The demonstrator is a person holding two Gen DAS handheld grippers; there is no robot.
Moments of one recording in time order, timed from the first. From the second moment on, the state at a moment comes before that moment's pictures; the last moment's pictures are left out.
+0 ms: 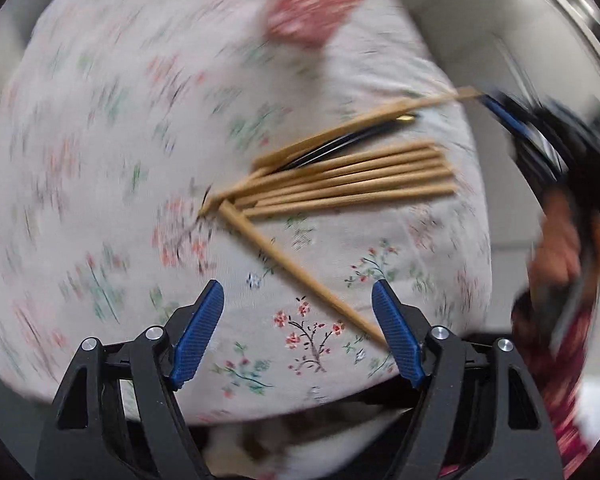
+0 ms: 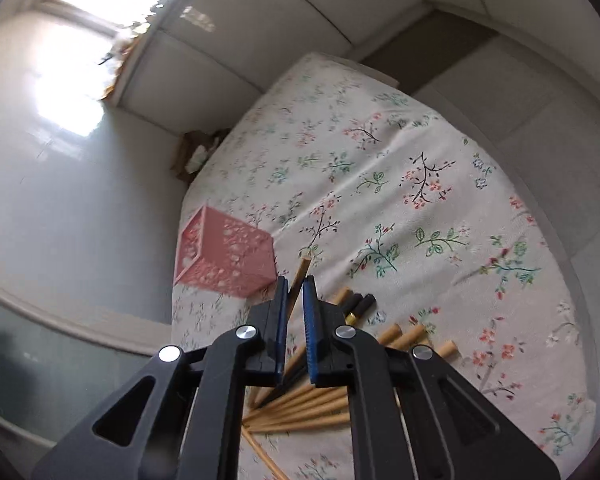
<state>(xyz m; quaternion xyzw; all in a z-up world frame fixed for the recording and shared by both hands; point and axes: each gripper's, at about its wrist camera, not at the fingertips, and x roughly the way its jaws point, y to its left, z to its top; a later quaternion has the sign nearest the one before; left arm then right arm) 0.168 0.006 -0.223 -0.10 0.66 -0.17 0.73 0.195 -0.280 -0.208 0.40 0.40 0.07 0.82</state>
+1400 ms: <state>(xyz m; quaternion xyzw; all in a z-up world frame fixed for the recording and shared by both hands) 0.139 0.034 -0.032 -0.11 0.28 -0.18 0.94 0.125 -0.228 -0.041 0.21 0.25 0.11 0.94</state>
